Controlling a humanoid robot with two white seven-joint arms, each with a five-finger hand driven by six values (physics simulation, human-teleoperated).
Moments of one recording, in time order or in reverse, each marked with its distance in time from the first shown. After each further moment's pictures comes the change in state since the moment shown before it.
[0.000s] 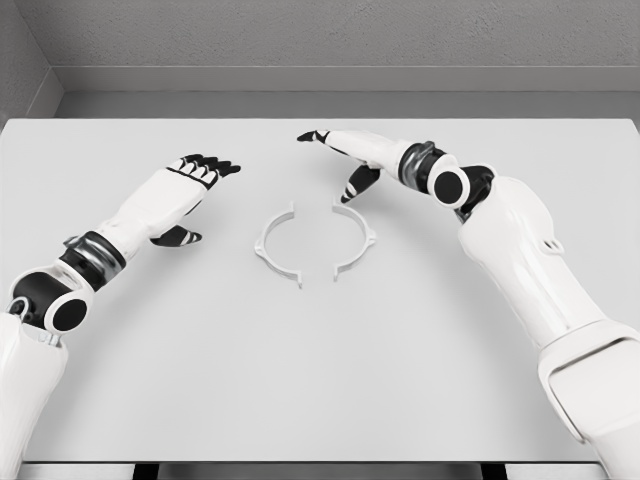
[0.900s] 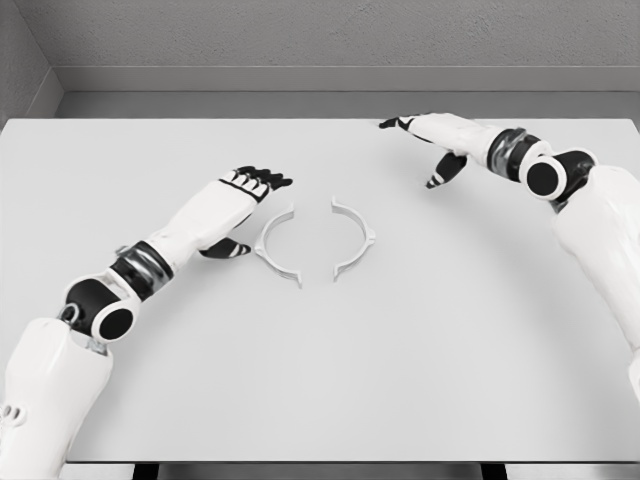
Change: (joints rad) left arm 0.000 -0.093 -0.082 -0.015 0.008 -0.002 0.003; right arm -0.006 -0.257 0.027 -0.072 0.000 -0.077 0.000
